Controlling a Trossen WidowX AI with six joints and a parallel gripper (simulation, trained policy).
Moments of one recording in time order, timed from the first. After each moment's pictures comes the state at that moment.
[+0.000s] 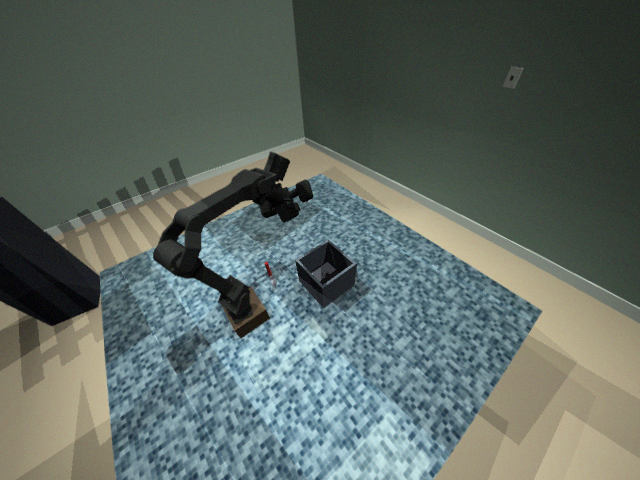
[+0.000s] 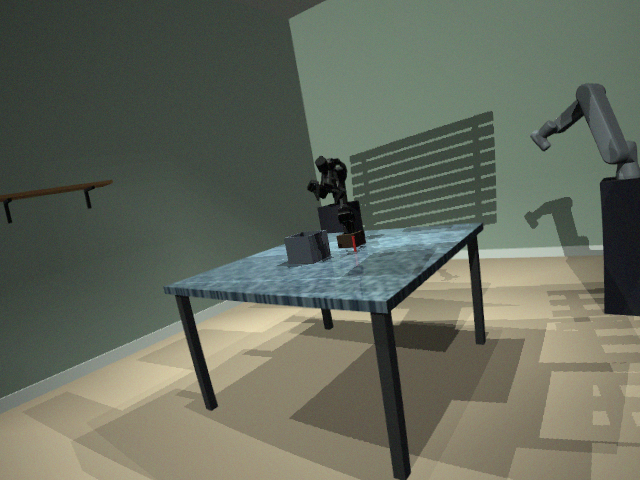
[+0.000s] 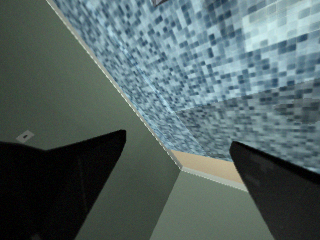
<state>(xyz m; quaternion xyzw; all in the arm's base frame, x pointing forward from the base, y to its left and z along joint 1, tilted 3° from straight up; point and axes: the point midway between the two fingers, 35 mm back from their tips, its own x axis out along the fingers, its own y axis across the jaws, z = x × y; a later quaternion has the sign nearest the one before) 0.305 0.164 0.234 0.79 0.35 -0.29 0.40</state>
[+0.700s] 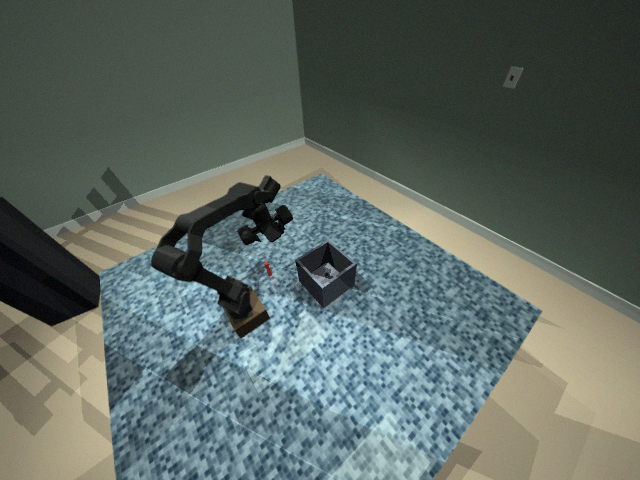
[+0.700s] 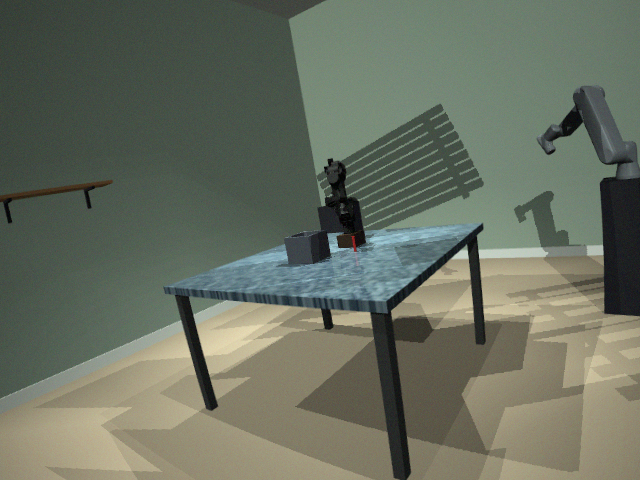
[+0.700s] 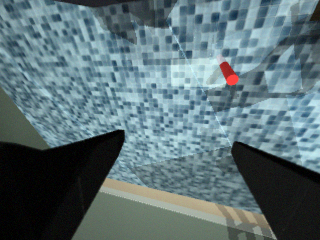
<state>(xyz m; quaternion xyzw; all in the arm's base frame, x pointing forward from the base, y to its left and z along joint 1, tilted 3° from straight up) 0.201 0.167 0.149 0.60 0.53 -0.38 0.47</state>
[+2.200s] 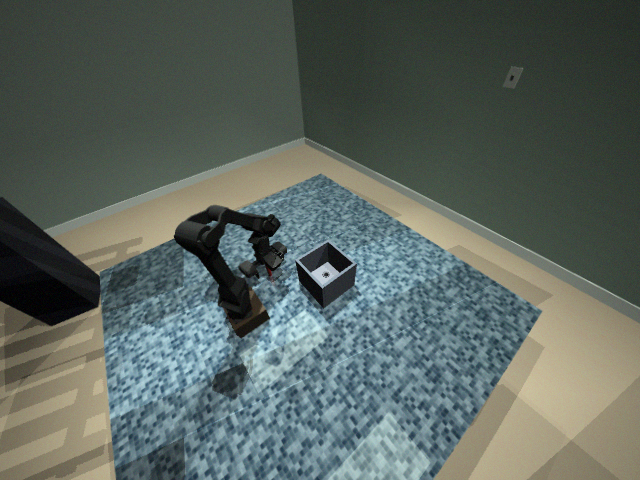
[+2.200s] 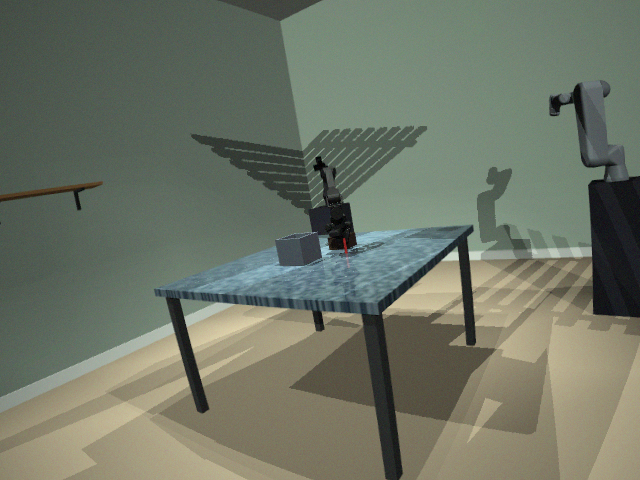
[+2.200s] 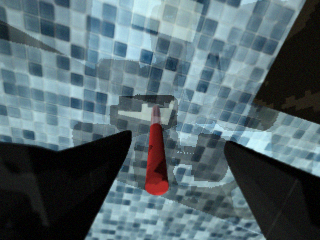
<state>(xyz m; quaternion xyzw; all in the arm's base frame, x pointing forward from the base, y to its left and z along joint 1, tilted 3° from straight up) 0.143 0.135 0.003 0.39 0.59 -0.45 0.54</state>
